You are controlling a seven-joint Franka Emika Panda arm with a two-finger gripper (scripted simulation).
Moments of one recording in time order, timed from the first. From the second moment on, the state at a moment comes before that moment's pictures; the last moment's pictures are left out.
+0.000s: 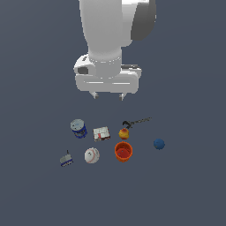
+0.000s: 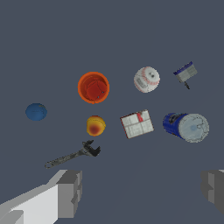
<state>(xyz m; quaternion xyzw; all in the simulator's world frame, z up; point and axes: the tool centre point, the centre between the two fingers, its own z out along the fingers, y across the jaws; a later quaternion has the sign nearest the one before) -0.011 -0.016 0.307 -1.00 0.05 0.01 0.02</state>
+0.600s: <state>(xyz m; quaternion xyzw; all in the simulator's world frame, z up) 0.028 -0.034 0.270 -1.00 0.01 0.01 0.01</state>
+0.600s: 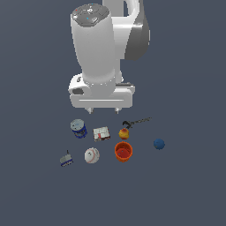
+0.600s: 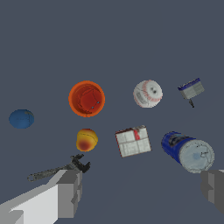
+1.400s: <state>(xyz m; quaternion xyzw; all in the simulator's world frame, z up) 0.100 -0.084 0.150 -0.99 -0.10 0.00 0.00</state>
